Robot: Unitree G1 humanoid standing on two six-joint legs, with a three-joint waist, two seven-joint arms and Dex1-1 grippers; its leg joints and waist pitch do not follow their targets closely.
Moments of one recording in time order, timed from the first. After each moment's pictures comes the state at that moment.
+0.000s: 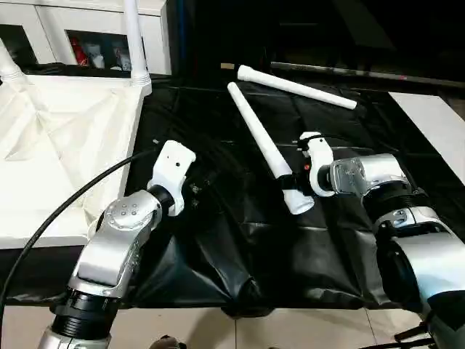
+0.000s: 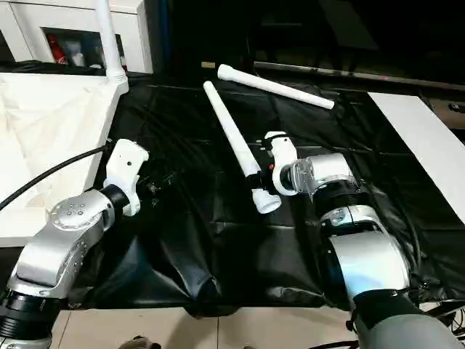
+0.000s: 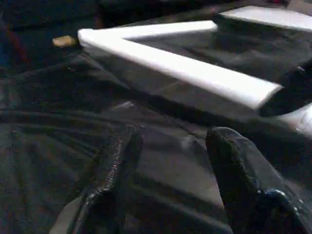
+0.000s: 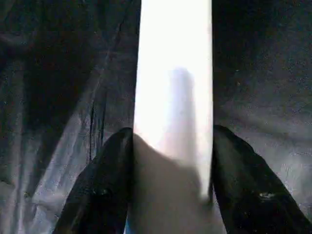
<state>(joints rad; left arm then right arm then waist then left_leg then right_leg) -0.33 0.22 -0.10 -0.08 -0.07 0.43 -0.32 -0.81 -0.25 -0.03 0.74 0.11 0.69 0.54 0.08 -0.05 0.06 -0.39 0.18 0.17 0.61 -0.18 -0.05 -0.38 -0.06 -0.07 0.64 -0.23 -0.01</state>
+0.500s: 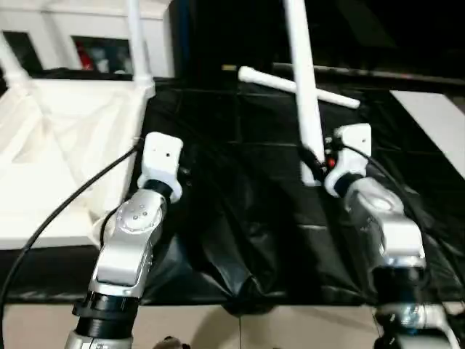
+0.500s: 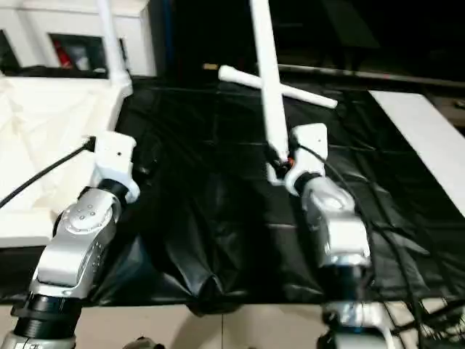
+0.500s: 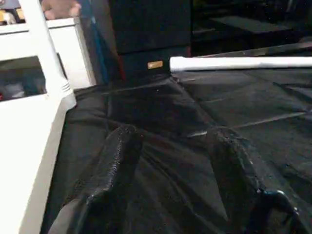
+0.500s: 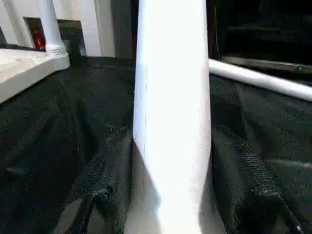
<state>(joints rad) -0.33 0.14 -0.04 -0.01 0.02 0.32 -0.08 -0.42 -0.13 -0.11 0.15 0.12 0.36 0.31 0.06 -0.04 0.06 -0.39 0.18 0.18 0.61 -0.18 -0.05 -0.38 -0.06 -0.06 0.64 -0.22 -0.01</state>
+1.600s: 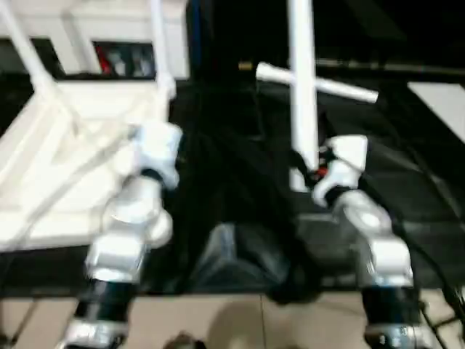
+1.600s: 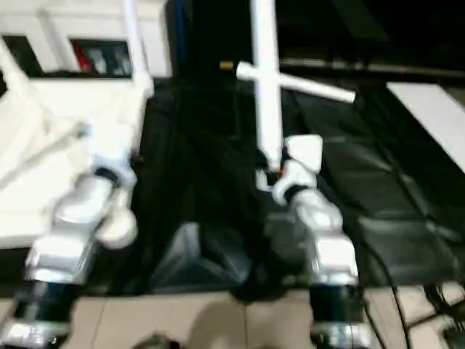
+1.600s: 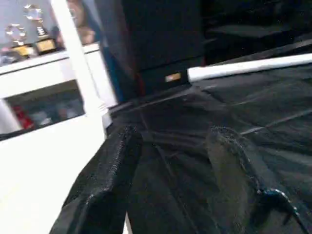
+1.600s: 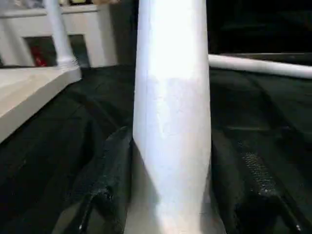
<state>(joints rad) -0.39 0.19 -0.04 0.03 0.07 0.28 -0.09 -0.39 -0.06 -0.11 0.17 0.15 0.30 0.25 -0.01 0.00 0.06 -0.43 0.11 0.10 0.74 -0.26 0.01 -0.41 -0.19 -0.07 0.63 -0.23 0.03</state>
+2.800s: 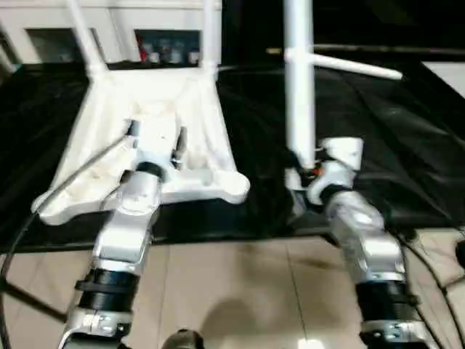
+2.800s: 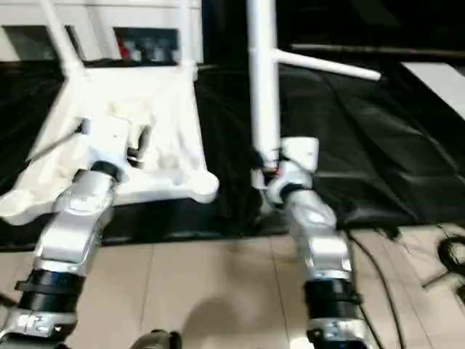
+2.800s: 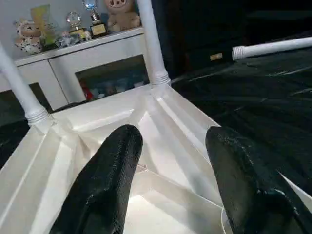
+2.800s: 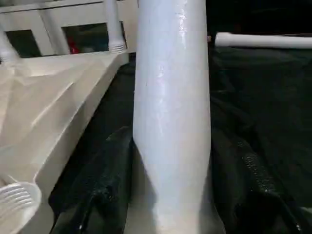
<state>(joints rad) -0.44 0.18 -0.01 0.10 0.09 0.25 -0.02 -0.40 -0.05 -0.10 0.22 0.16 0.24 0.23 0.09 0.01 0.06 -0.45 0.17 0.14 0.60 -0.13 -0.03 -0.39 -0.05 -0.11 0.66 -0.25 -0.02</state>
